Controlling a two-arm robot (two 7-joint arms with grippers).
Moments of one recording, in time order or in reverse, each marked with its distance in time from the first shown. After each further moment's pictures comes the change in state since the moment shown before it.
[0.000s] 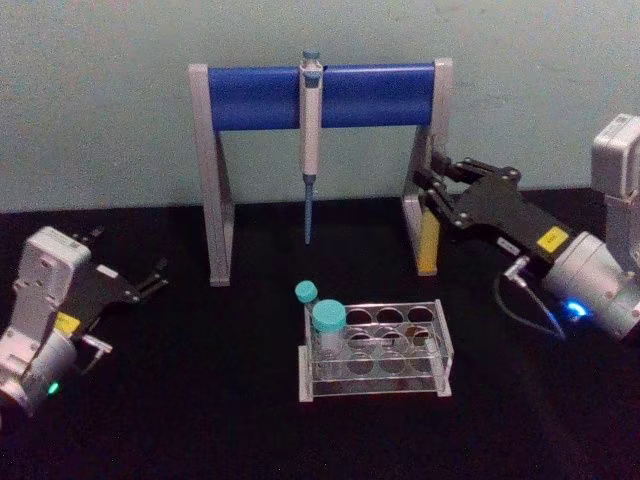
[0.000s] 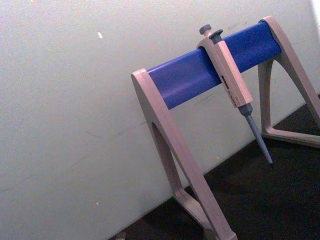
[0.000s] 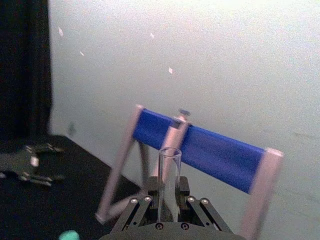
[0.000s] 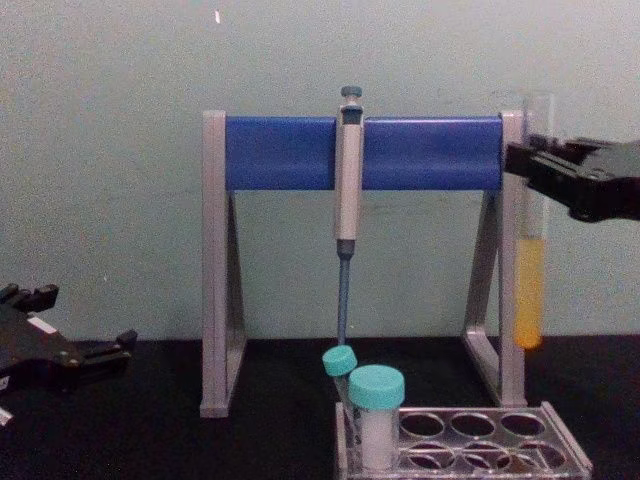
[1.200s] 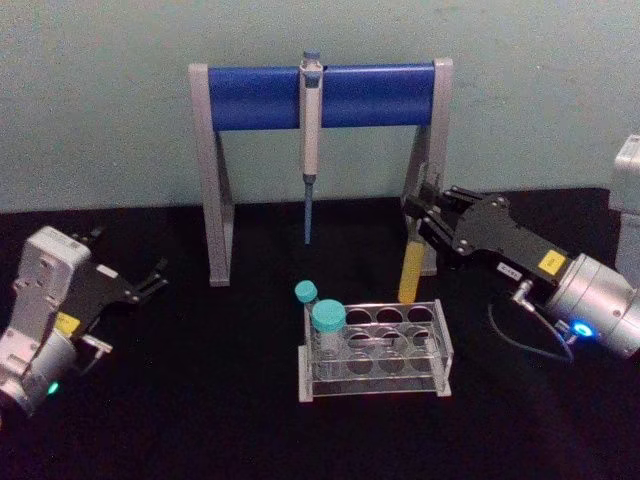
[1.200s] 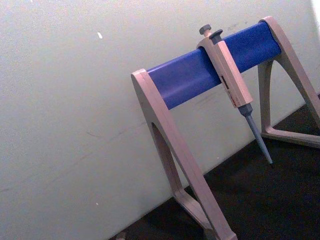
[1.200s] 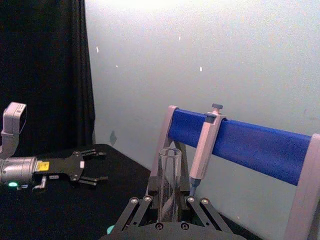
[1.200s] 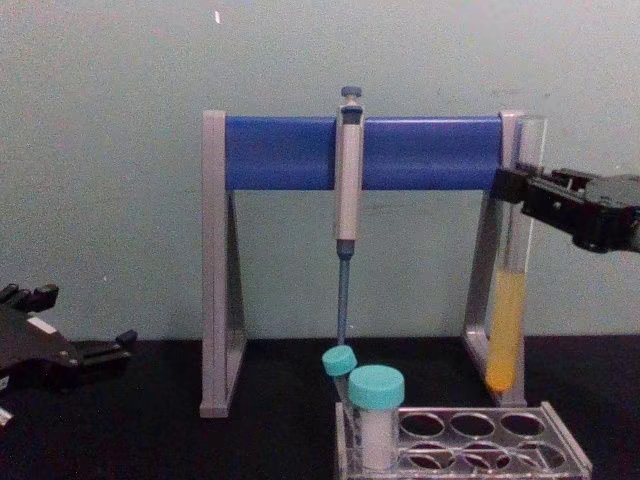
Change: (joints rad) left arm 0.000 0.000 0.000 0.000 0.000 0.000 0.000; right arm 0.001 0.005 -0.005 0.072 0.156 -0.022 0.198
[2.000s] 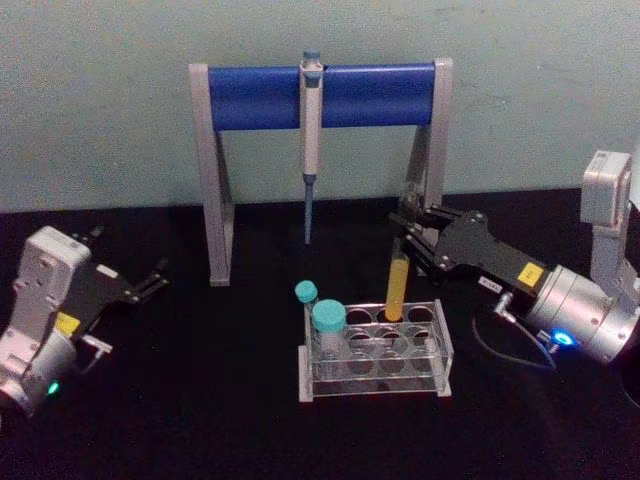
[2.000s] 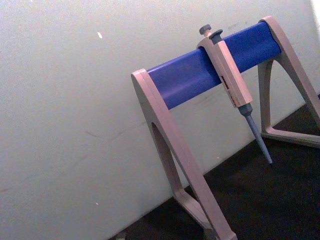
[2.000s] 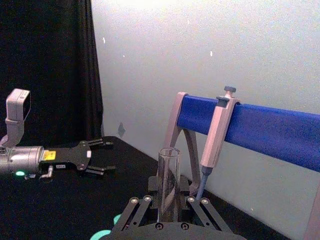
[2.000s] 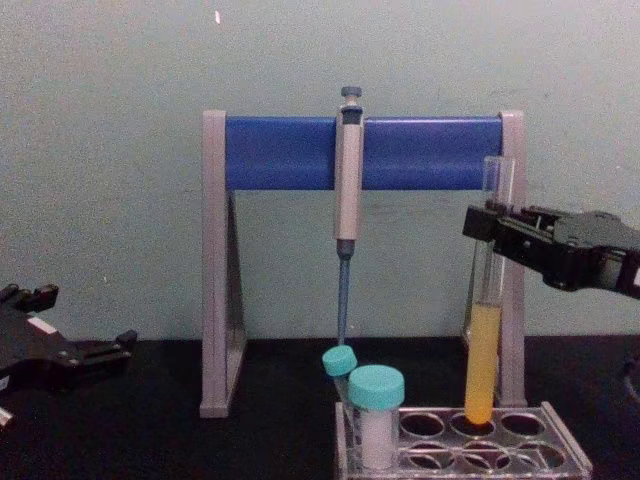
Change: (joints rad) left arm 0.000 0.000 0.000 0.000 0.000 0.000 0.000; right arm 0.037 -0.034 -0.038 0.087 -0.010 -0.012 0.046
